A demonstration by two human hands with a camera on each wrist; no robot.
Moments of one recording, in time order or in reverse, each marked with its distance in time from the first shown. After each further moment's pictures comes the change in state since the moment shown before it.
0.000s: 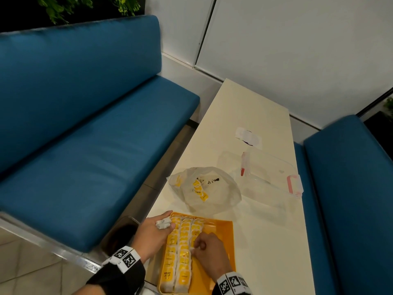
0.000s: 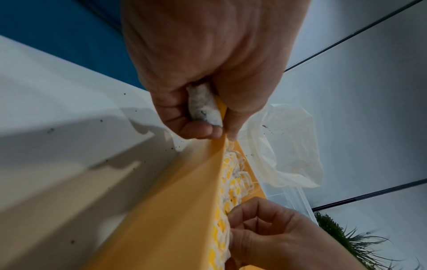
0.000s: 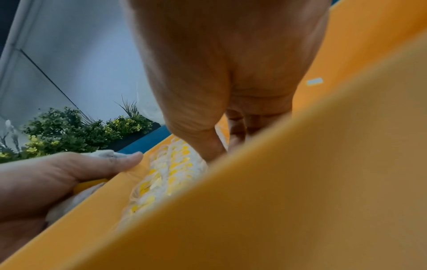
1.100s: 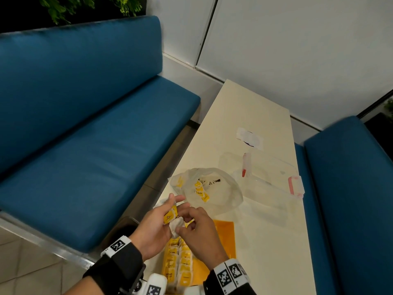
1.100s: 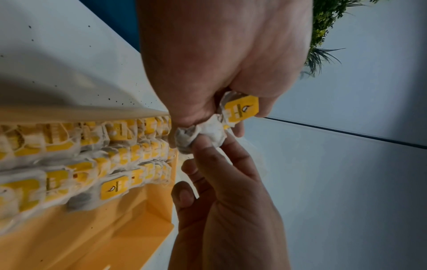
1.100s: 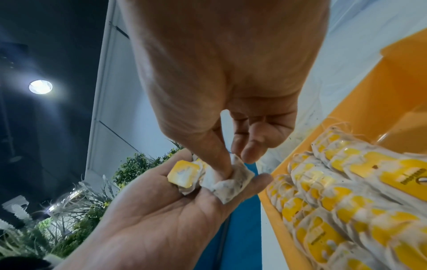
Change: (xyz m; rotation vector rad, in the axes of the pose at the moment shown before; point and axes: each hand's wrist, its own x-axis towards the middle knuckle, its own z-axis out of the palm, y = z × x) left_hand -0.012 0.070 -0.002 -0.908 -0.199 -0.279; right_hand -0.015 -0.088 -0.033 0.316 0.042 -0.258
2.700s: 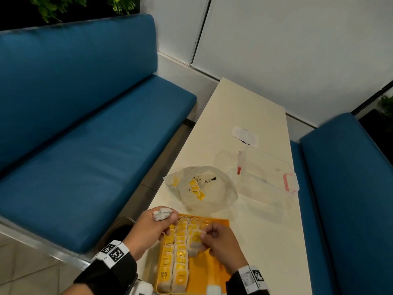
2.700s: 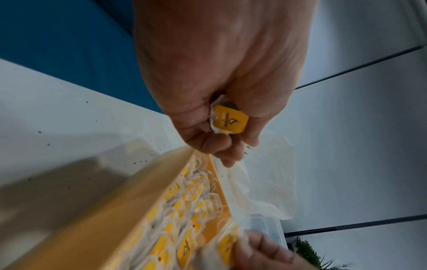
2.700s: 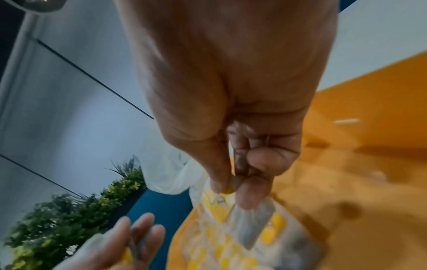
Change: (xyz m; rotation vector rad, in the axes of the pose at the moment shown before) left_hand 0.017 -0.020 -0.037 0.727 0.044 0.250; right_hand -0.014 0.071 -0.041 0.278 0.015 0.331
